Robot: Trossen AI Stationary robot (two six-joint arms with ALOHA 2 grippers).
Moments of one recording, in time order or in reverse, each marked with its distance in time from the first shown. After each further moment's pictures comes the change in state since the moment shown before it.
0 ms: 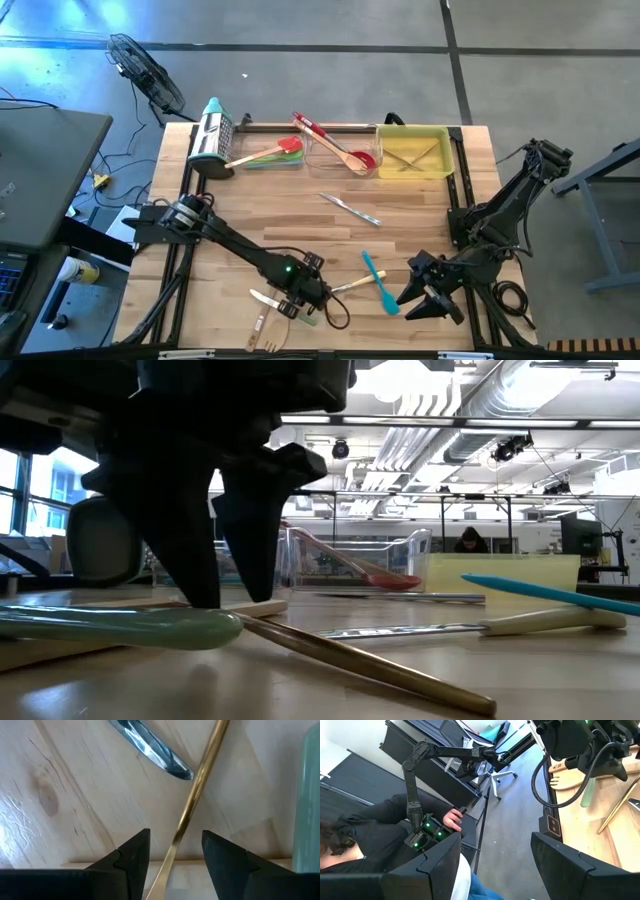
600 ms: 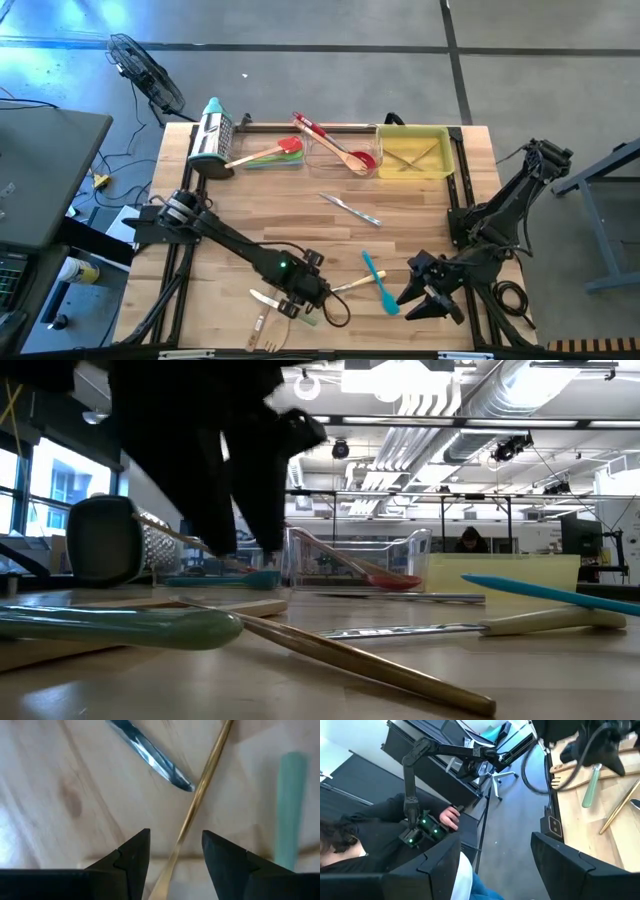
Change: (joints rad) left arm 0.000 -0.055 0.000 0.002 -0.007 -0.016; right arm 0.000 0.000 0.000 0.005 -0.001 0.000
